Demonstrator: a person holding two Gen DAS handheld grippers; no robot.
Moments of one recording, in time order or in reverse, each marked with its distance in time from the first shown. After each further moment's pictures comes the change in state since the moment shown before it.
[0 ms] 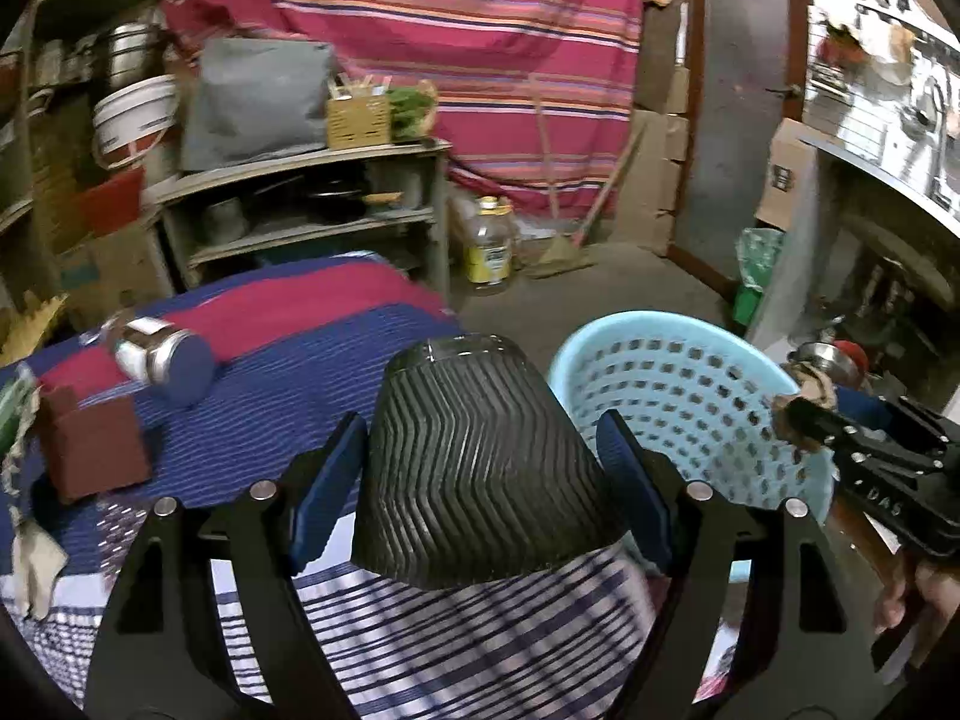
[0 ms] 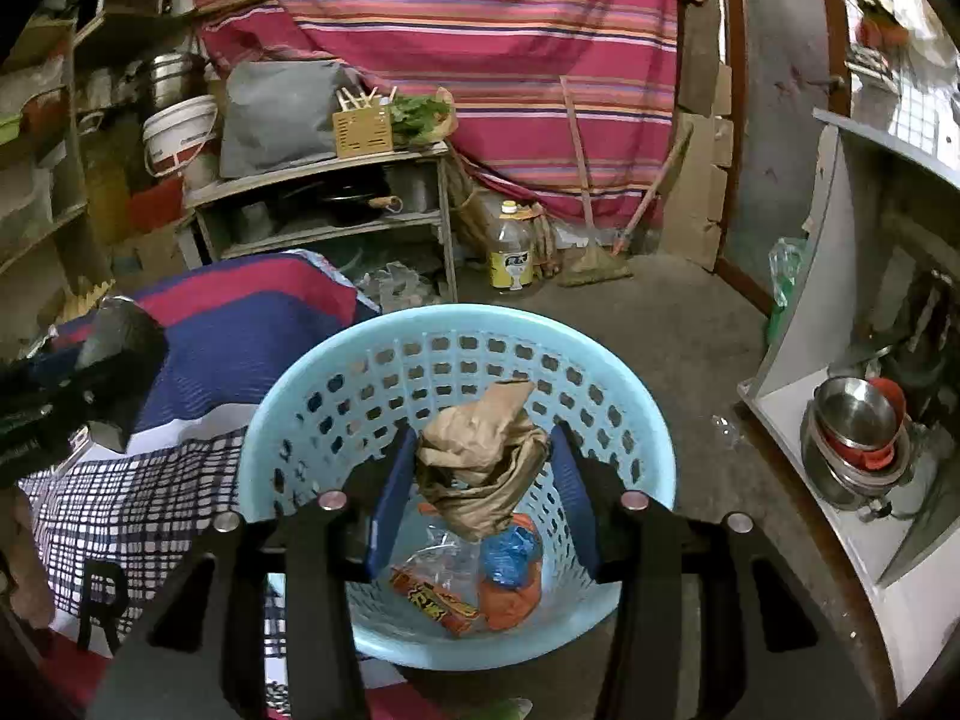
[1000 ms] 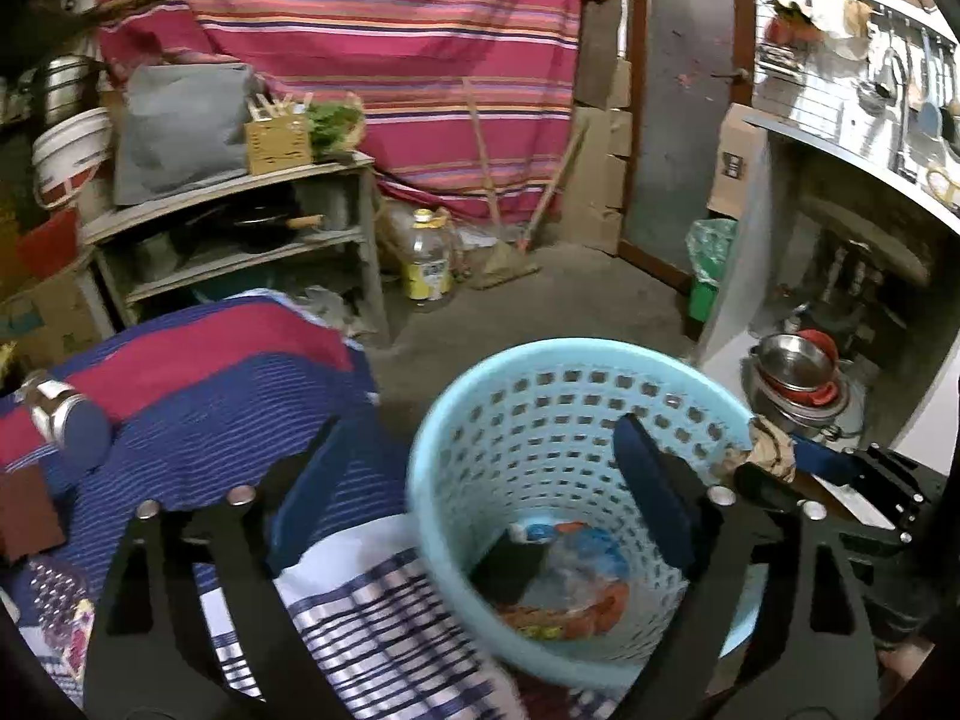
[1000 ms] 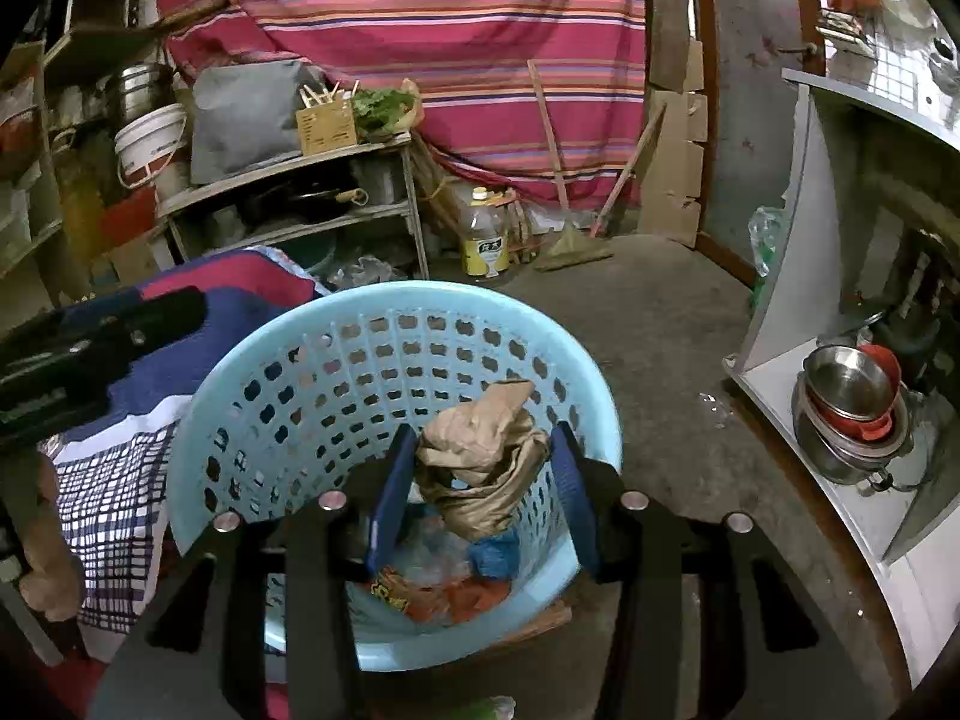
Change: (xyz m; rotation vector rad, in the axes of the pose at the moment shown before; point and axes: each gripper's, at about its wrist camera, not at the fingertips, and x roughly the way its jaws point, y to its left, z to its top) left arm 0.036 -0.050 0.019 0.064 -0.023 -0.064; right arm 0.020 -0.024 -0.014 0.044 0.023 -0.017
